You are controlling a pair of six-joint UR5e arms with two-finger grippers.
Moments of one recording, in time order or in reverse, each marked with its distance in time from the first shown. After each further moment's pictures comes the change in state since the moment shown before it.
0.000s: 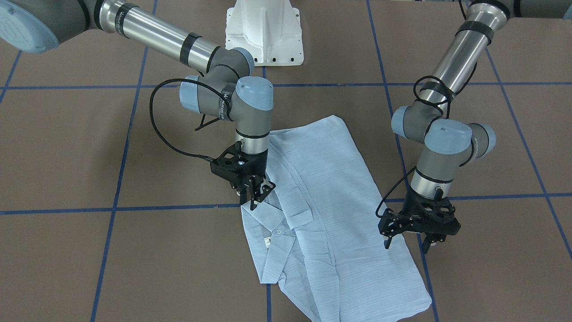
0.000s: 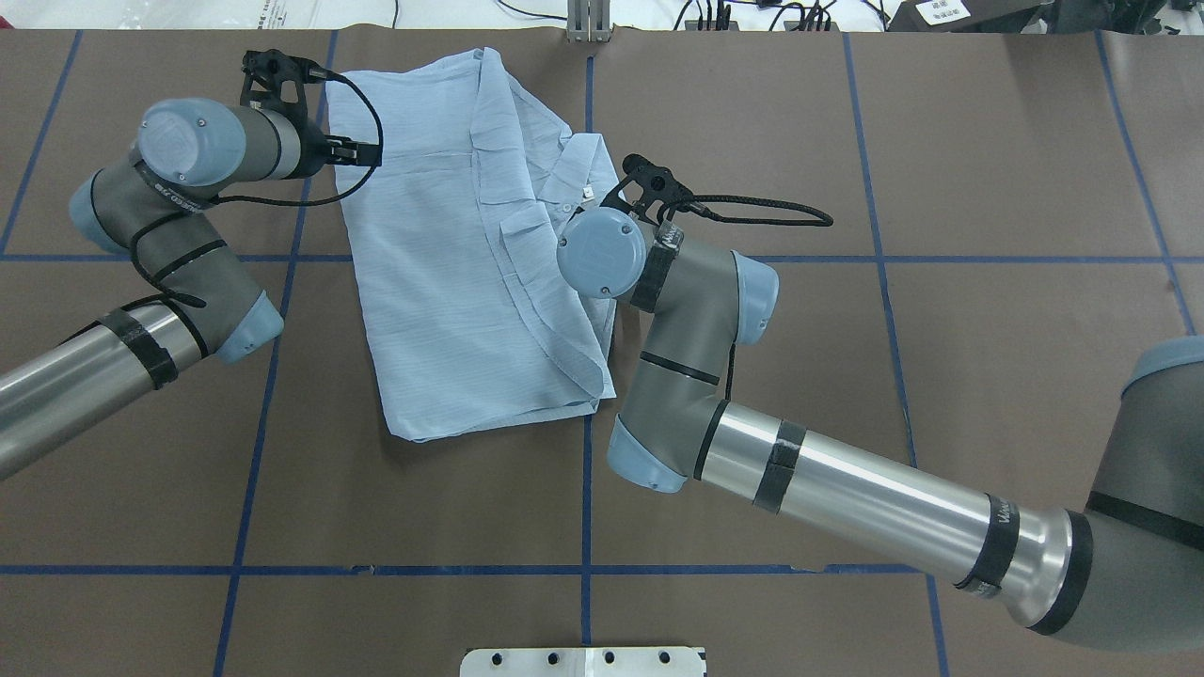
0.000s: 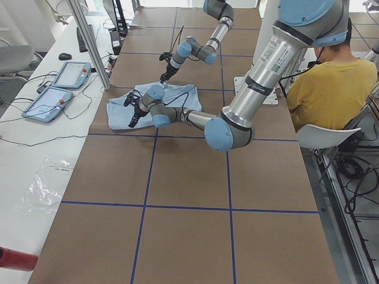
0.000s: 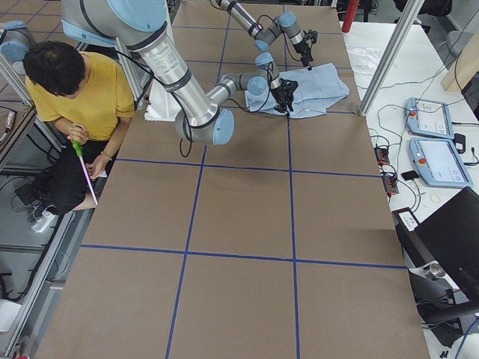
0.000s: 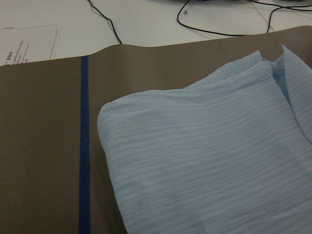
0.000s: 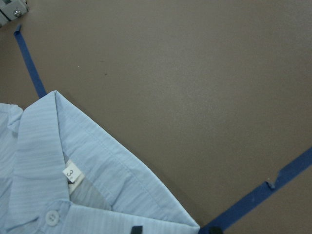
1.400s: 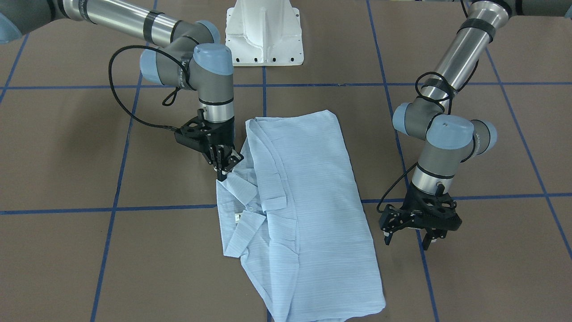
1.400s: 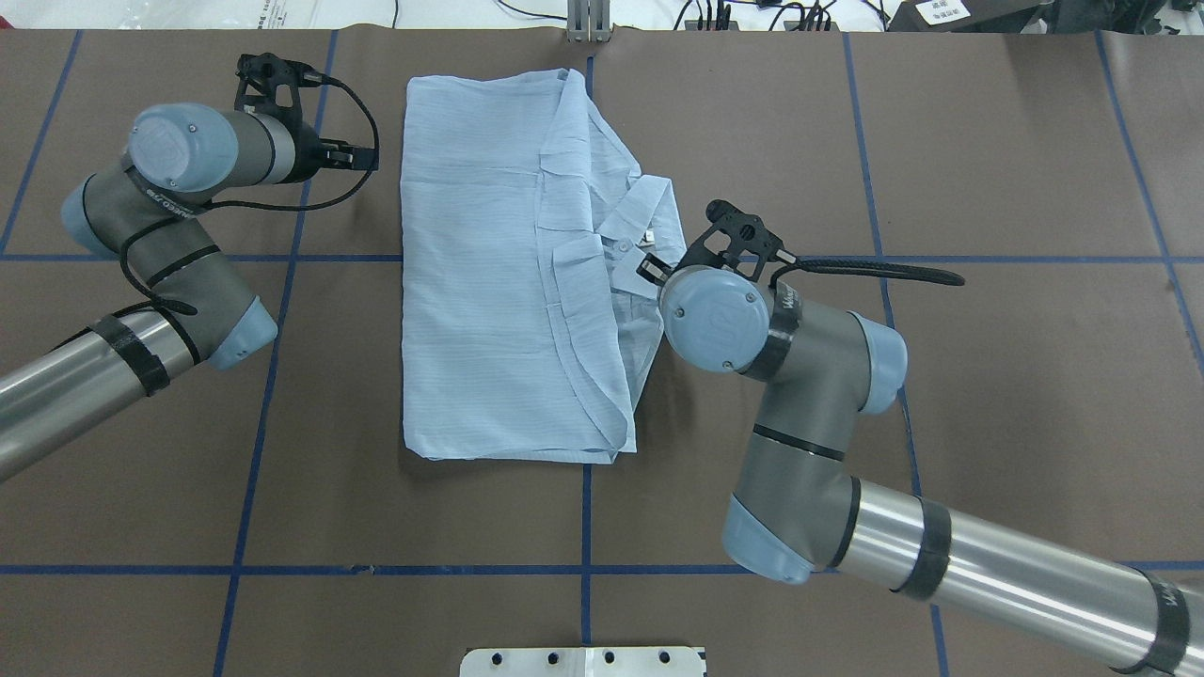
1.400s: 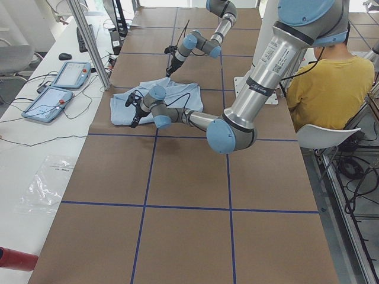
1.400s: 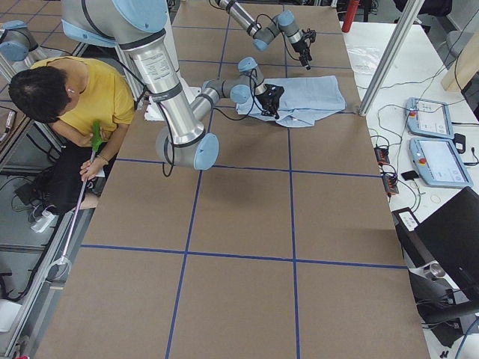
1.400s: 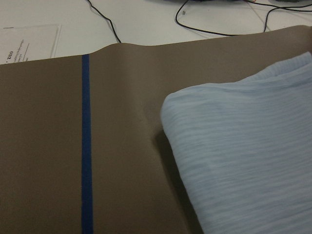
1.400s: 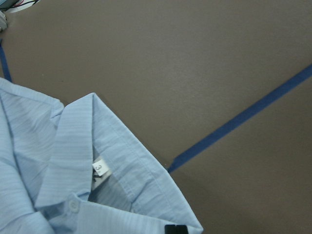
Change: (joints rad) left arm 0.003 0.022 -0.031 0.000 -0.001 0.000; right arm -0.055 -0.314 0.442 -0.075 -0.015 0.006
